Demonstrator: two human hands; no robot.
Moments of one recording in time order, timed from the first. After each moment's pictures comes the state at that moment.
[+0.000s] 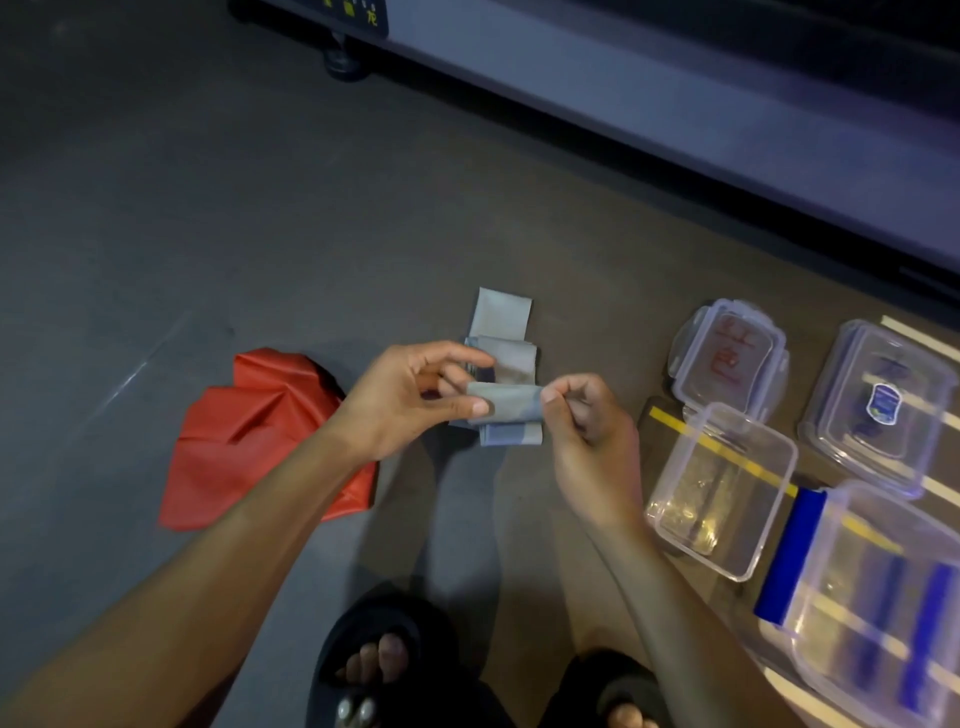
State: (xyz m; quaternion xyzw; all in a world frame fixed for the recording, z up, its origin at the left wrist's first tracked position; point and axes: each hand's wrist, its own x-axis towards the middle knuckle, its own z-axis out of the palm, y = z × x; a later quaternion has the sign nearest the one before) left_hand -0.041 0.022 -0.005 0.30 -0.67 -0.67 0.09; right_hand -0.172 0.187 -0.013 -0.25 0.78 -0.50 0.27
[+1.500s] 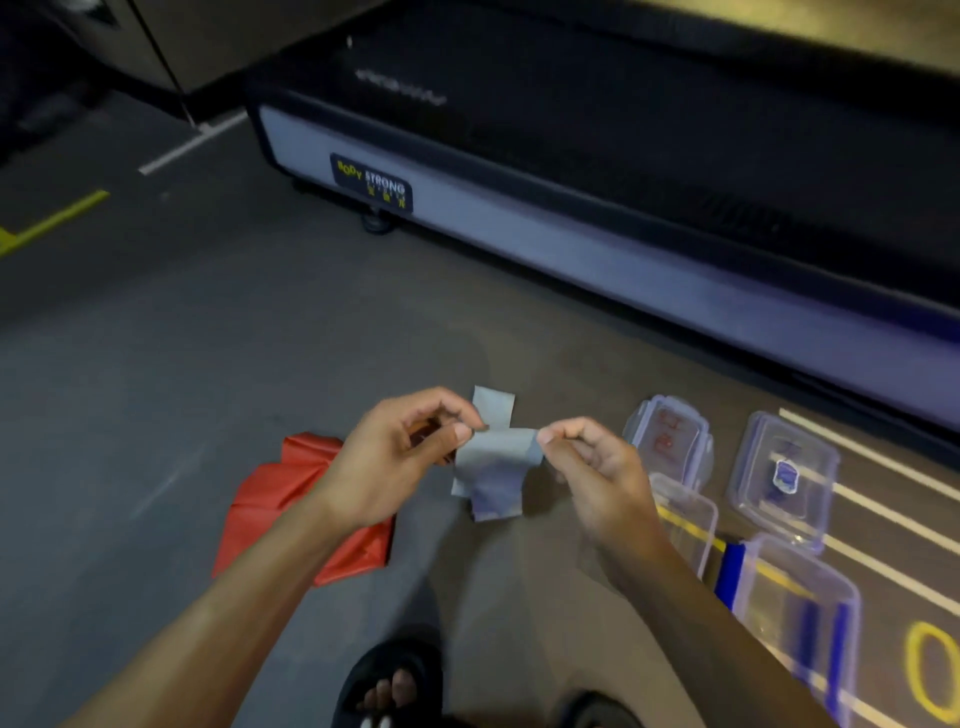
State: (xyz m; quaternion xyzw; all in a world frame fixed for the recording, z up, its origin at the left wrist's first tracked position) left_hand -0.009 0.053 0.139 0.24 -0.75 -0.59 0.18; right_hand -0.161 0.203 0.130 -0.22 0.68 -0.61 0.34
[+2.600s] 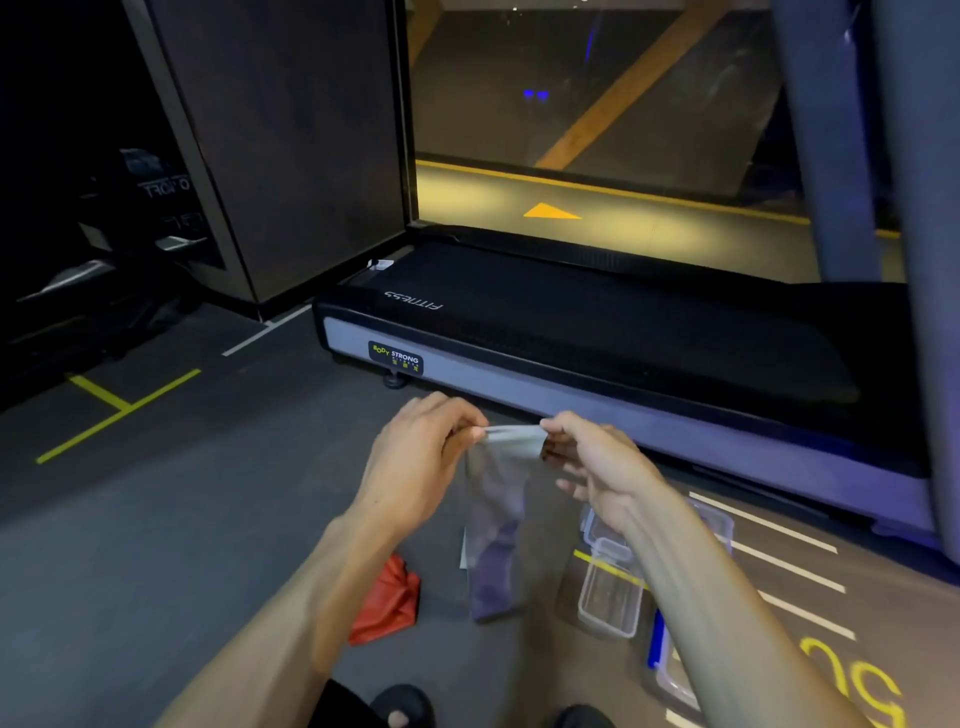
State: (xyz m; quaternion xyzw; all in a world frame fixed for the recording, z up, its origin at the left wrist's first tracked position) left_hand 0.062 0.148 0.392 0.24 -0.90 -0.20 0.30; right_hand -0.096 0.276 0.406 -0.10 0.68 -0.61 0.40
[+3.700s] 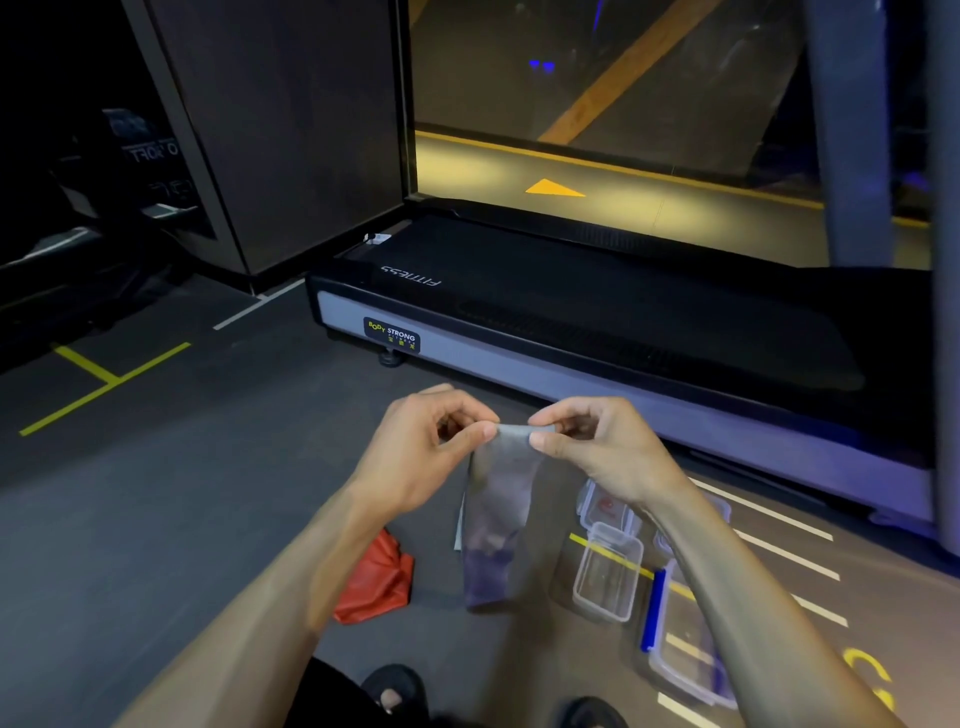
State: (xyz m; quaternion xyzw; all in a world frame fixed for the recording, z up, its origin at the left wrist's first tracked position) left_hand 0.059 0.143 0.379 0.19 -0.85 -0.39 0.30; right_hand -0.115 0.290 0.395 -0.41 0.72 -0.49 0.27
